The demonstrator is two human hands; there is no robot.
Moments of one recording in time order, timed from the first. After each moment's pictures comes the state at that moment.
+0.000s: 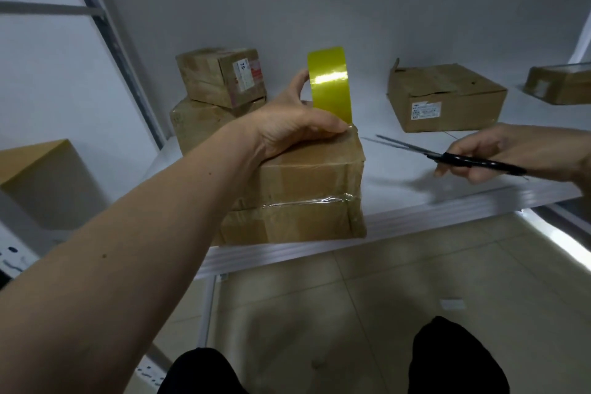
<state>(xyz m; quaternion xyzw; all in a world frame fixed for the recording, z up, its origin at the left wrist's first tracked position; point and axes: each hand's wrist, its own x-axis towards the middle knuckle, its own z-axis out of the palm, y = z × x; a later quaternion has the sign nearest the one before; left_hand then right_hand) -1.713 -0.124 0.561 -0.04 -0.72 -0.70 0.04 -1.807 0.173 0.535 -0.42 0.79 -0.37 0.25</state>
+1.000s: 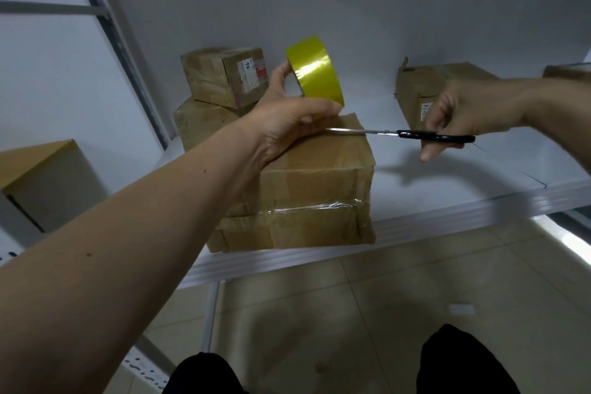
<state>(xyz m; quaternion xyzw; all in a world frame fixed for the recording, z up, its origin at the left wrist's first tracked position) -1.715 -0.126 0.563 0.02 -0.64 -0.75 0.16 -1.817 0.109 0.585 -0.39 0.90 -0.16 0.12</state>
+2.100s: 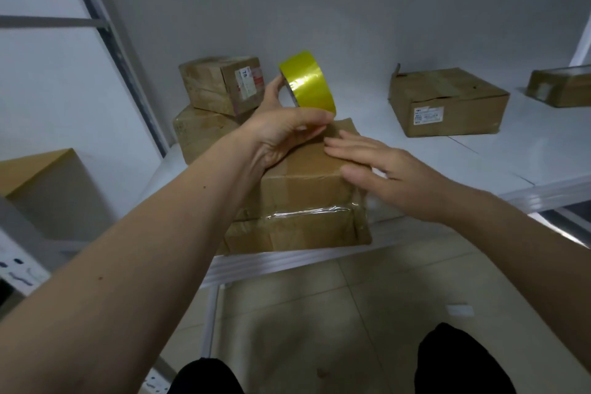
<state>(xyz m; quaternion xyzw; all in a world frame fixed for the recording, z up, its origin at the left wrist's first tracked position) -1.711 -0.125 0.564 0.05 -0.63 -0.76 0.17 -1.744 0.060 0.503 -0.53 0.76 -0.37 -0.04</state>
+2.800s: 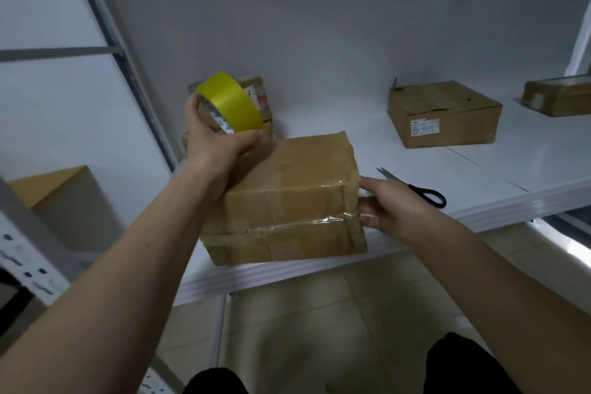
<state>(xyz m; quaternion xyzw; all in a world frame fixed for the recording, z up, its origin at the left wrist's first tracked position) -1.663 -0.180 0.552 0.13 -0.70 -0.58 0.39 -1.762 0.036 0.465 -0.08 0.66 -0.70 0.26</state>
